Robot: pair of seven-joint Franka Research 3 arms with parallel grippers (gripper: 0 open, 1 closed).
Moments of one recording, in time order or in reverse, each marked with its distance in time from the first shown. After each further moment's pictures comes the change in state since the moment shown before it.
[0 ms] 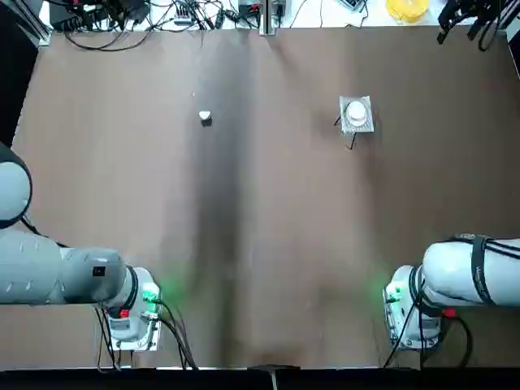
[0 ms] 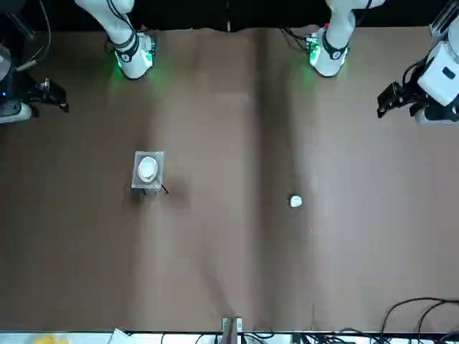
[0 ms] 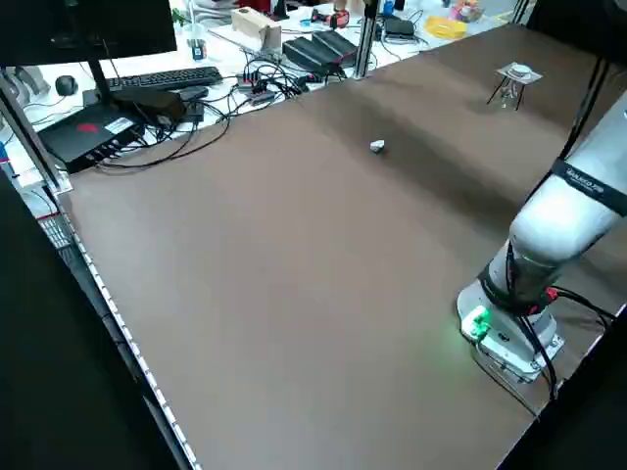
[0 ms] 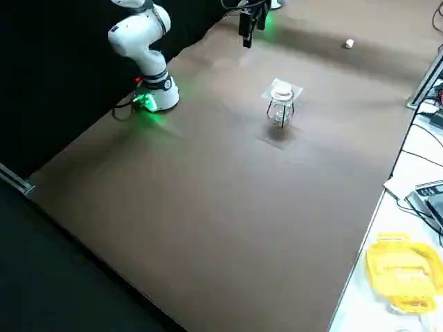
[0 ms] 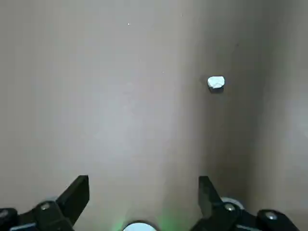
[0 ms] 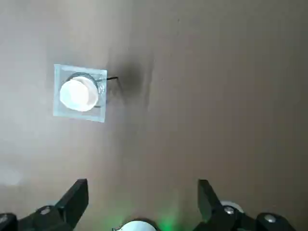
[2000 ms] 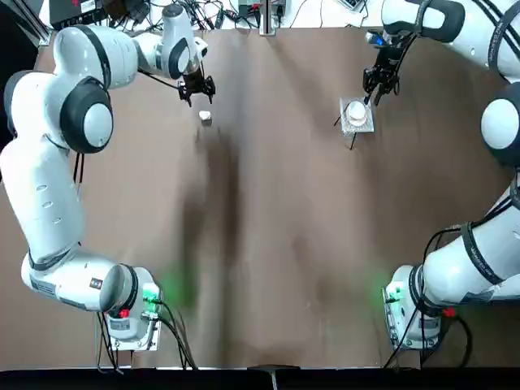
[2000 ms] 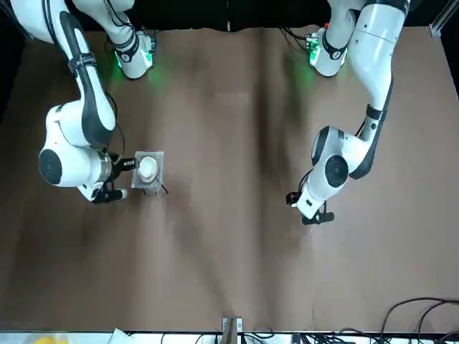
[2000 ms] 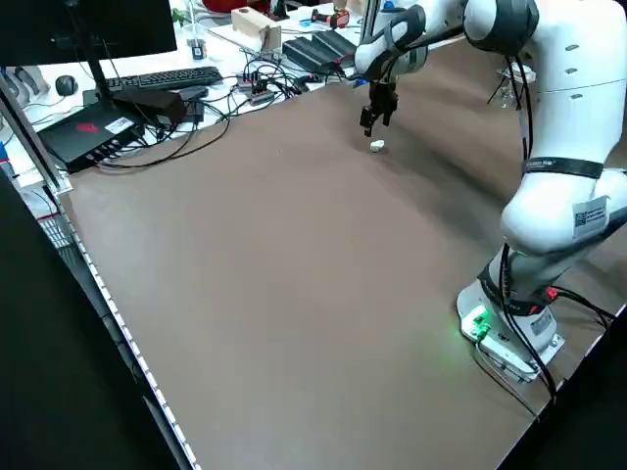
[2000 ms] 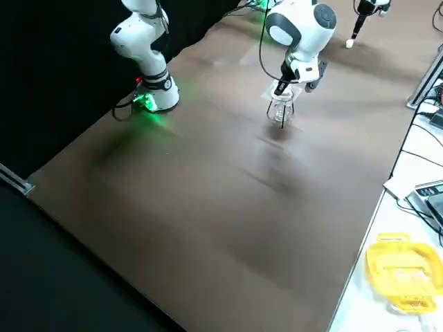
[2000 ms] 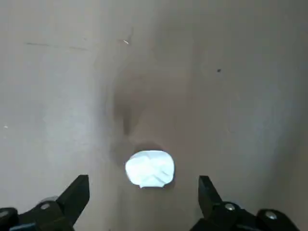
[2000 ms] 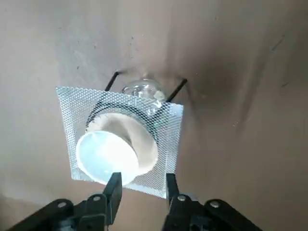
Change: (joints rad) left arm -0.250 0.644 -0.009 -0.169 0.011 0.819 -0.329; right arm 0.180 0.480 0.005 -0.063 0.180 0.282 0.123
